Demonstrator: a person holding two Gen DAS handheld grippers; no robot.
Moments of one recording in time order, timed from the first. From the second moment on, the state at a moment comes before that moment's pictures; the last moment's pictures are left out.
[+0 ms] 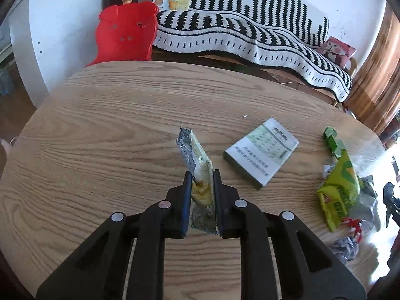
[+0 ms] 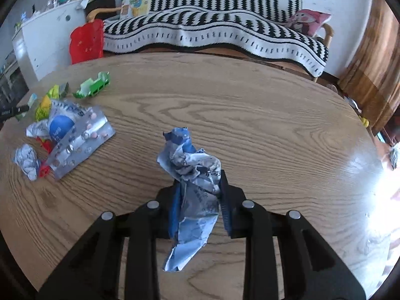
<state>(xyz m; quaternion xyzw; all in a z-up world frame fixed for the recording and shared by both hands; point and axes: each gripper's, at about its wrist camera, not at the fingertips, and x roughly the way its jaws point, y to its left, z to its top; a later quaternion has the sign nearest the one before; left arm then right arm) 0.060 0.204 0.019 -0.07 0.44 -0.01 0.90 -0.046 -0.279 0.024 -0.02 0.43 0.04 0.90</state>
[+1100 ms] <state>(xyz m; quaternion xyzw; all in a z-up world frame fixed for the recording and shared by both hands) 0.021 0.148 0.067 -0.05 0.39 -0.07 0.92 -0.062 -0.300 0.040 0.02 0.42 0.00 0.91</state>
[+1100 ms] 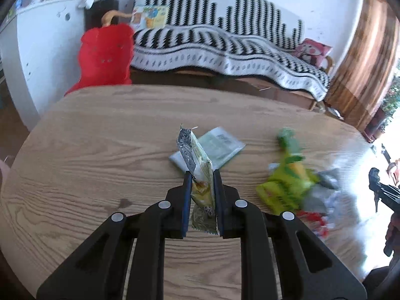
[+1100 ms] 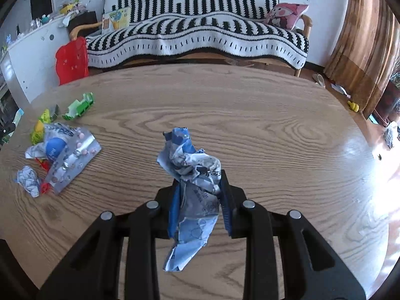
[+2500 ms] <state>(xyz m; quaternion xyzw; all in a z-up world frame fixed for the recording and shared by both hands) -0.277 -0.389 -0.030 0.19 0.54 -0.52 0.64 -0.421 -0.495 -0.086 0.40 0.34 -0.08 0.85</state>
